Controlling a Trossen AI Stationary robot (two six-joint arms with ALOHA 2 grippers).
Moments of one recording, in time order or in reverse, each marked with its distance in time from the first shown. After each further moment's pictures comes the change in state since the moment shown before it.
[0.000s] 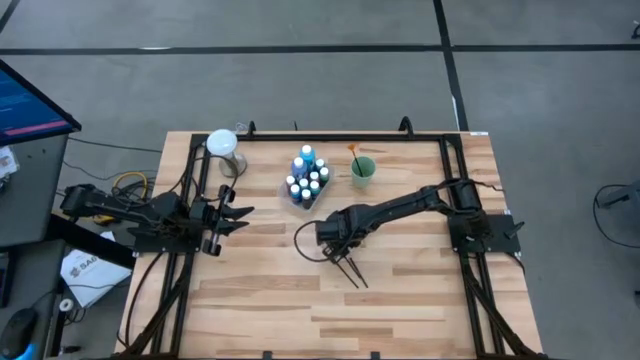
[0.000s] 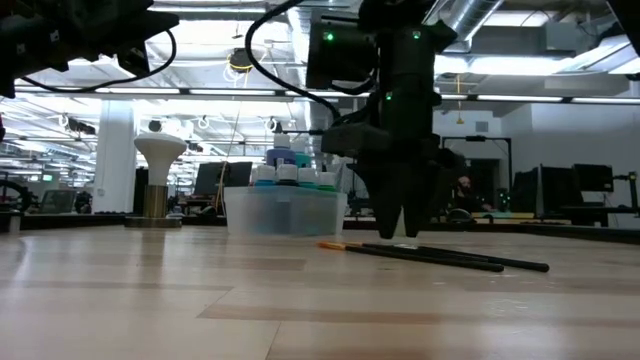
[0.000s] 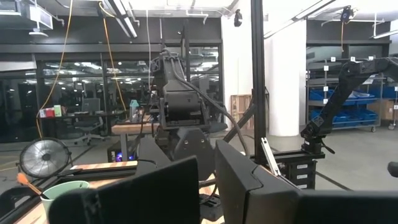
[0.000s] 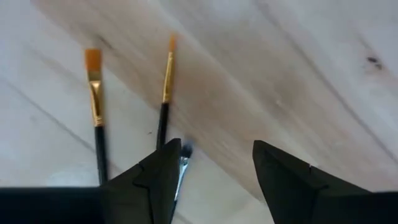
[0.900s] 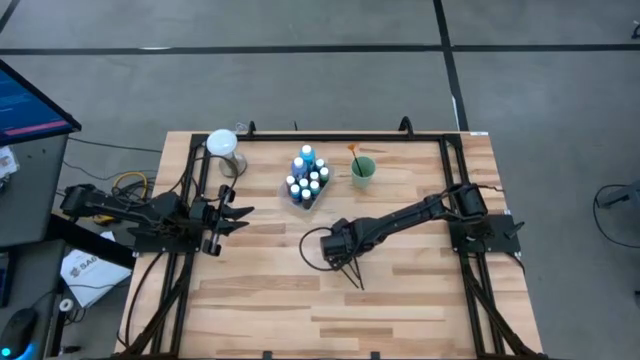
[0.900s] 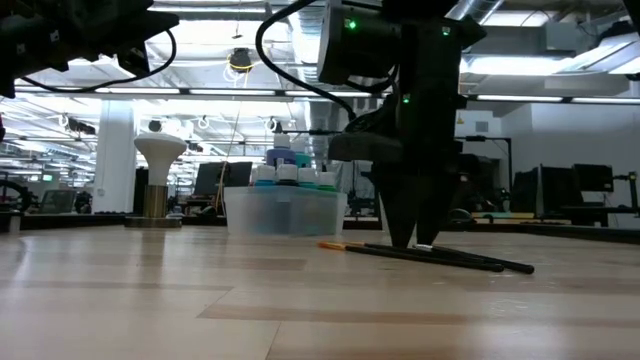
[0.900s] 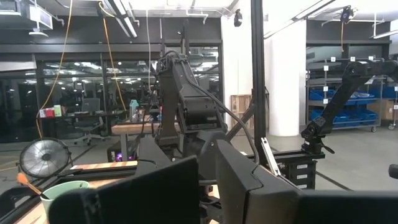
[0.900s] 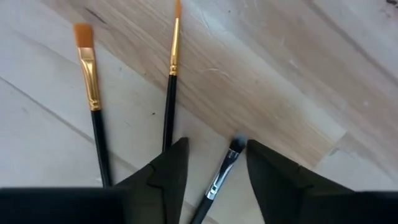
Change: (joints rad) left arm 0.000 0.000 0.000 0.000 0.000 0.000; right arm 0.097 -0.008 -0.093 0.077 0.060 0.196
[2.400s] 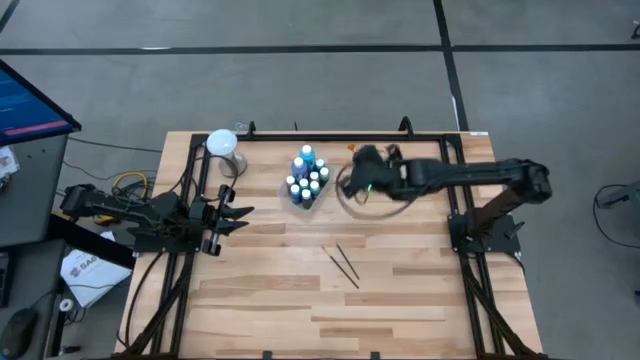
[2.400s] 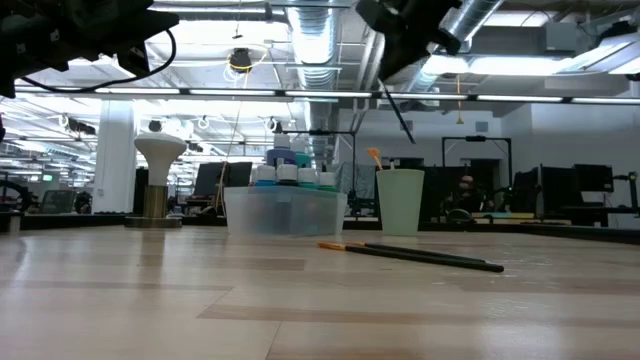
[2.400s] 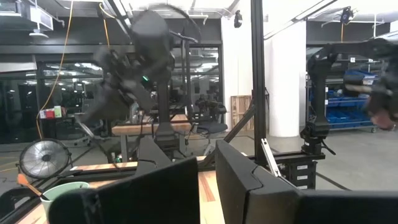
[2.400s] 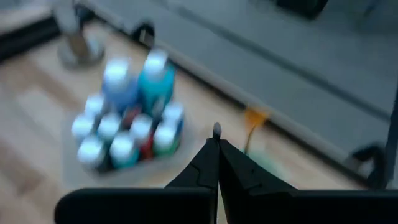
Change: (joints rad) left arm 0.000 0.000 0.000 0.004 0.000 0.000; right arm -0.220 -0.530 -0.005 0.074 0.649 -0.484
